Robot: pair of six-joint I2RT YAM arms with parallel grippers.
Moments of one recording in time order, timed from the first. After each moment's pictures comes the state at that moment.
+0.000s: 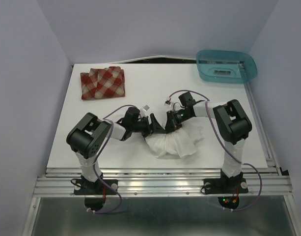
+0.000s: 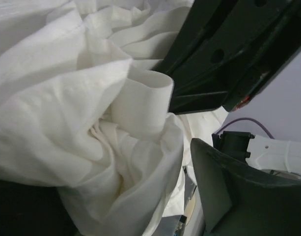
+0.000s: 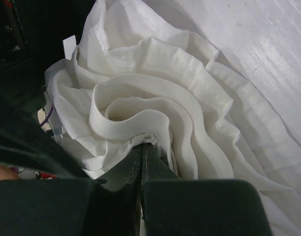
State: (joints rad) left arm -0.57 1.78 0.66 0.52 0.65 -1.02; right arm 0.41 2.01 1.16 -0.33 -0.99 0.10
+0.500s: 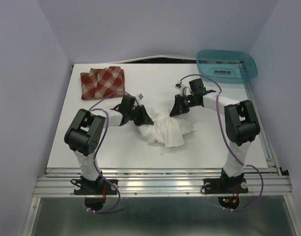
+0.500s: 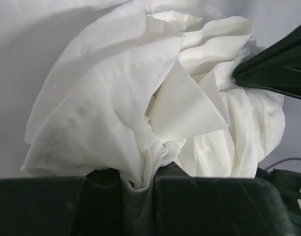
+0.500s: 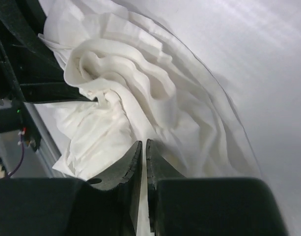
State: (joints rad) left arm -0.45 1.81 0.85 0.16 0.52 -0.75; right arm 0.31 1.97 1.27 -0.34 -0.83 0.14
